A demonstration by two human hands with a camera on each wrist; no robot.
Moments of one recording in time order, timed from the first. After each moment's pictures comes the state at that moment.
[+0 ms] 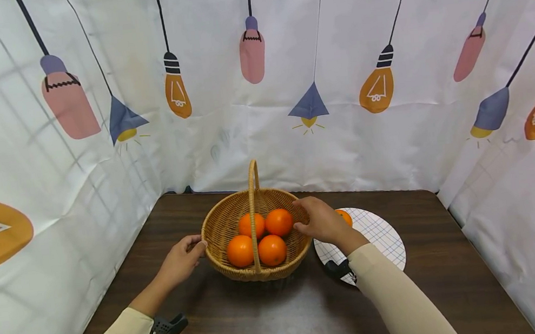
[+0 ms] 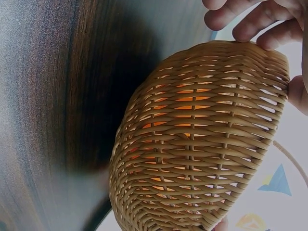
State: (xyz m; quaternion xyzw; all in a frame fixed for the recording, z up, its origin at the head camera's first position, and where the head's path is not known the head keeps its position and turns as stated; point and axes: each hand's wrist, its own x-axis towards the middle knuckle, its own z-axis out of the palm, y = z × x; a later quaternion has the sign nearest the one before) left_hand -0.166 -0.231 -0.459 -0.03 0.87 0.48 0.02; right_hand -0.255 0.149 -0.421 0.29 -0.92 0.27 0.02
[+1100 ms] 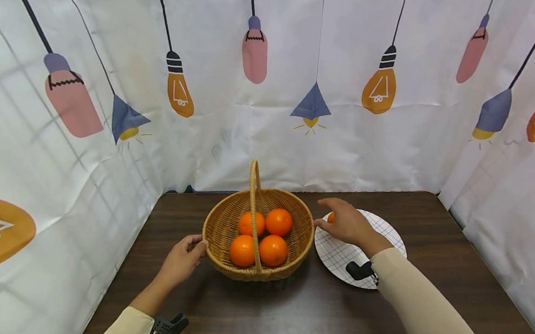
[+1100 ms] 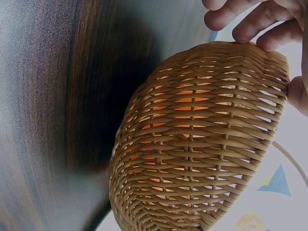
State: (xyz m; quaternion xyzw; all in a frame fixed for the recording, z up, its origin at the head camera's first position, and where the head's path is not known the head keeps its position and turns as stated) left_hand -0.165 -0.232 -0.460 -0.03 0.88 0.48 0.02; right_hand -0.256 0.201 -0.434 0.21 -0.94 0.28 0.03
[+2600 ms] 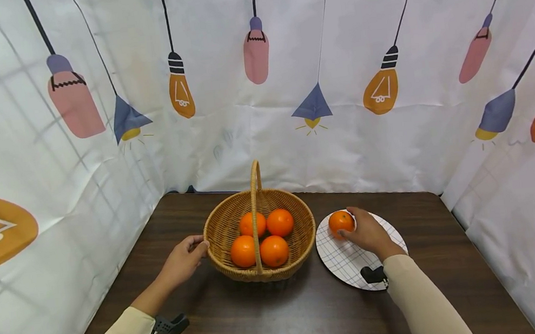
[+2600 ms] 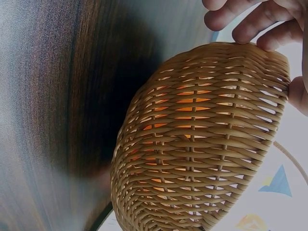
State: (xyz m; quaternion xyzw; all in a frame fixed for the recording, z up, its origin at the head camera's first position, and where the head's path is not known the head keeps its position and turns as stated) left_hand -0.164 -0.231 -0.458 -0.04 0.88 0.47 0.01; right_hand -0.267 0.254 -0.487 0.14 -0.95 0.27 0.00
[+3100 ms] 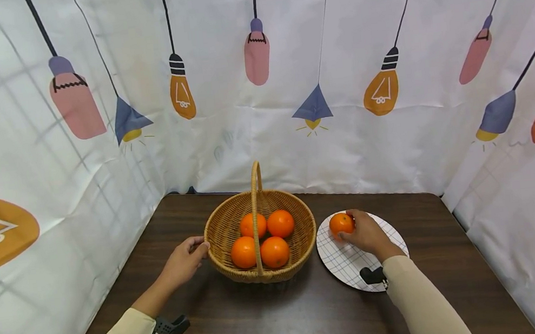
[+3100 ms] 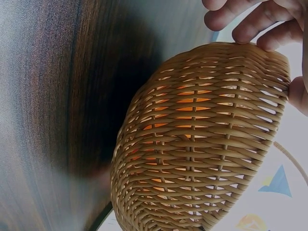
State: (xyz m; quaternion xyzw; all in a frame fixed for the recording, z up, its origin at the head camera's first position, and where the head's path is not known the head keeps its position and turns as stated) left_hand -0.163 -0.230 -0.459 -0.04 0.88 0.48 0.02; right_hand -0.268 0.250 -0.489 0.14 -0.95 0.29 0.00
